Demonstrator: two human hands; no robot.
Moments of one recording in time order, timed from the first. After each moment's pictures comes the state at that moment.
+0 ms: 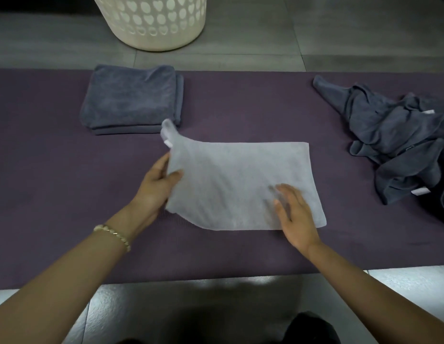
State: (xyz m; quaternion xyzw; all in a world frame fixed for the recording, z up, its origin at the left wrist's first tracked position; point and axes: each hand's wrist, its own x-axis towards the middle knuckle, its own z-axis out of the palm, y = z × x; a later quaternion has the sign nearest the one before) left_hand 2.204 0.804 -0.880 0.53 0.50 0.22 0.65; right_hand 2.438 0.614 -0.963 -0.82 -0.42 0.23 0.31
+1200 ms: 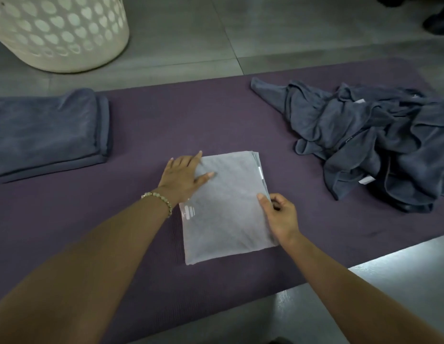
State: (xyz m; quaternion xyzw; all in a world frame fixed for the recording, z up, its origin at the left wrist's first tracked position) left_hand 2.393 0.832 -0.960 0.93 0.31 -0.09 0.18; right_hand 2.513 0.611 -0.975 -0.82 -0.10 0.28 0.50
